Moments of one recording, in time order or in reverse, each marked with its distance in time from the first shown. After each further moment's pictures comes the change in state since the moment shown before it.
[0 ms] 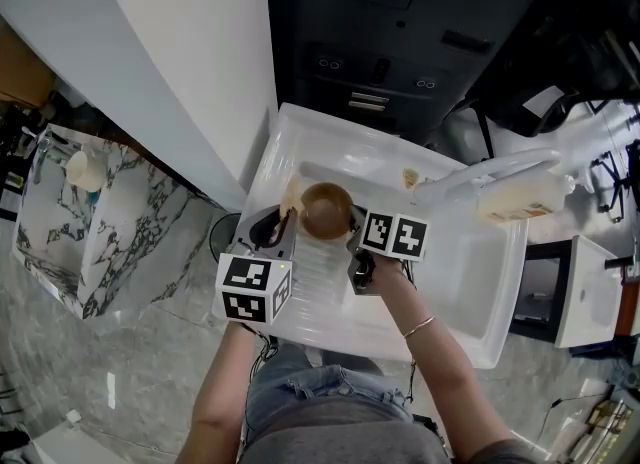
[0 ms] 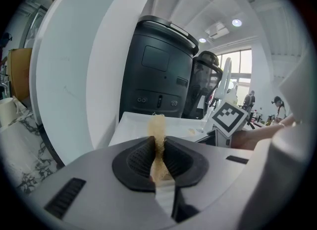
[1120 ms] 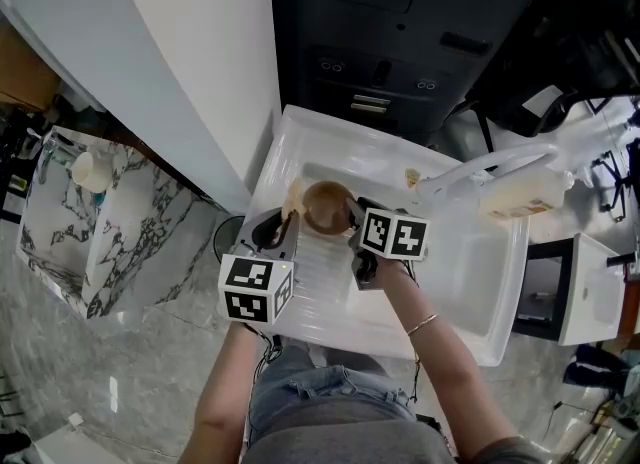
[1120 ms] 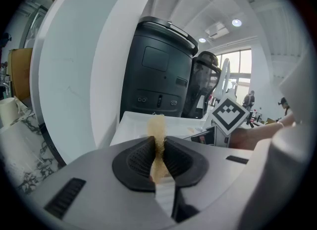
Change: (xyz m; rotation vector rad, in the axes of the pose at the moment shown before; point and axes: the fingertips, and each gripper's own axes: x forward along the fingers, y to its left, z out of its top) left arm -0.009 0.000 -0.003 0.002 0.002 -0.003; right arm -0.006 0.014 0.016 -0.123 -0.082 0.014
